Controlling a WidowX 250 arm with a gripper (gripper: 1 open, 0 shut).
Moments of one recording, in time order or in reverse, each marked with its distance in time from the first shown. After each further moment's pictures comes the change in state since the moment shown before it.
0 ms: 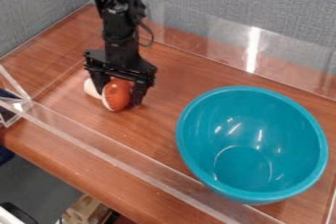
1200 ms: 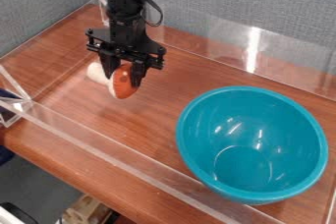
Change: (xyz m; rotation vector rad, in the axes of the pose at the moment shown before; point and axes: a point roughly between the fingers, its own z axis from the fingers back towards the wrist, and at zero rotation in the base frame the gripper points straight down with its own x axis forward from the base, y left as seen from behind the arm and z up) arm -0.002 -0.014 0.041 0.014 -0.047 -0.018
